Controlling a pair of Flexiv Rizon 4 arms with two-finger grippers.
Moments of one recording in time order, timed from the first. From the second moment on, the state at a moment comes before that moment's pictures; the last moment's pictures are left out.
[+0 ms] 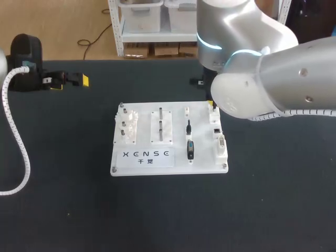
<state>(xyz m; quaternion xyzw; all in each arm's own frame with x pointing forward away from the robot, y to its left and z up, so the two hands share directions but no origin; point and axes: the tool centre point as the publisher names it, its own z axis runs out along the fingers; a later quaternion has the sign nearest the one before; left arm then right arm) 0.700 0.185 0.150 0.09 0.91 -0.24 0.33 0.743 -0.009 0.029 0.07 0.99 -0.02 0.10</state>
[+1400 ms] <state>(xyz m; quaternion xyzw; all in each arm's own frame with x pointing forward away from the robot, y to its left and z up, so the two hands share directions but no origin) 0.700 0.185 0.150 0.09 0.91 -0.24 0.33 0.745 -0.009 0.028 0.03 0.99 -0.01 0.10</state>
